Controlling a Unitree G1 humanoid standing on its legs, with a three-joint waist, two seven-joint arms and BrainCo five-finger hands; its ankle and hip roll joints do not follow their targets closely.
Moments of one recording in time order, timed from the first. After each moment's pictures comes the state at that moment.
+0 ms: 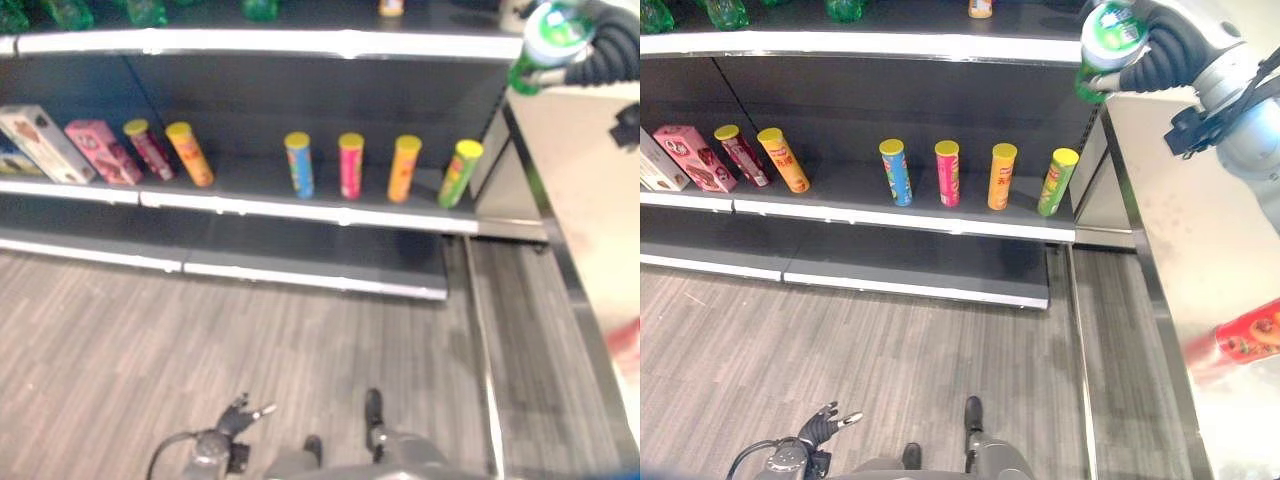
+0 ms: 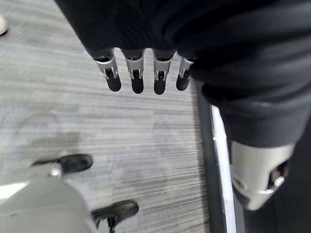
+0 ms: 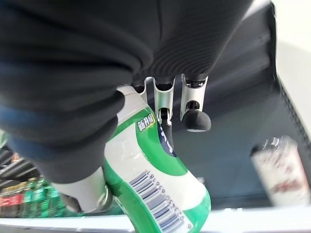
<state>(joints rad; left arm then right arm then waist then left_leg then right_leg) 0.03 0.29 -0.16 1.11 -0.14 -0.16 -0.01 -1.11 -1.39 0.60 0.20 0.02 -0.20 -0.04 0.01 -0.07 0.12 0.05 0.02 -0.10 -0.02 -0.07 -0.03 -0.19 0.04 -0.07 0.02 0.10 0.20</state>
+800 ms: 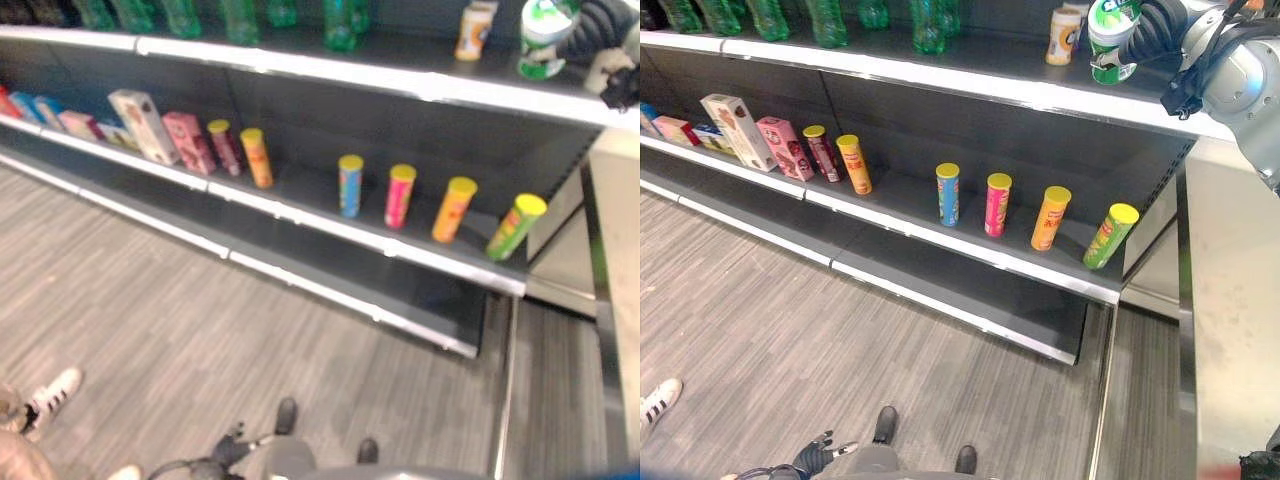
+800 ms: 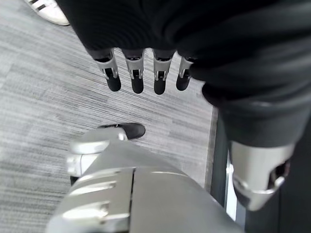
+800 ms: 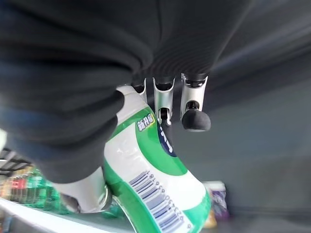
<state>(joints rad) 0.11 0.30 -0.23 1.11 -0.16 -0.16 0.00 -1.53 -1.17 1.07 0.59 -0.02 -0.16 0.01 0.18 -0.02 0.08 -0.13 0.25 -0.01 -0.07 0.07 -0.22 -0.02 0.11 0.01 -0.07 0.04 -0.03</state>
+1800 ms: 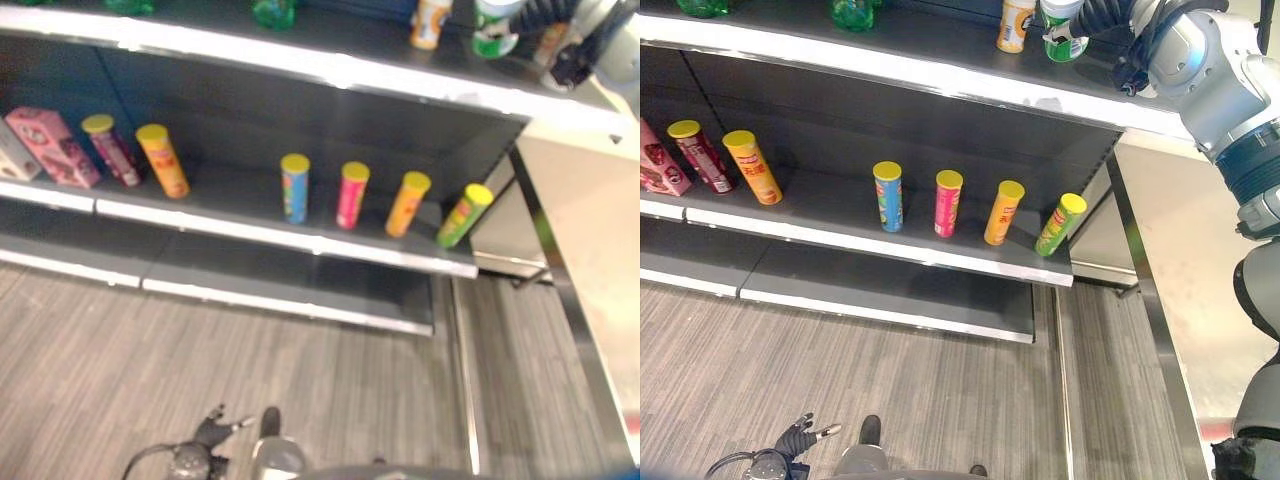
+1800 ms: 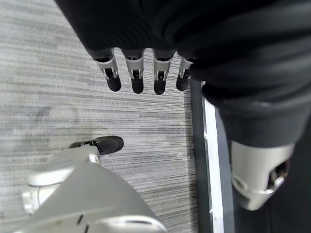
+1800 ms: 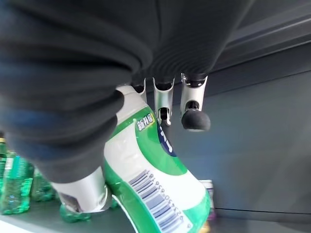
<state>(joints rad) 0.04 0.35 -0.20 1.14 -0.17 -0.18 0.04 -1.59 -1.02 1.00 0.65 0.02 -0.15 0.00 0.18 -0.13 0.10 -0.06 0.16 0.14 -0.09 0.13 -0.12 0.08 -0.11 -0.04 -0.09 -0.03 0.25</state>
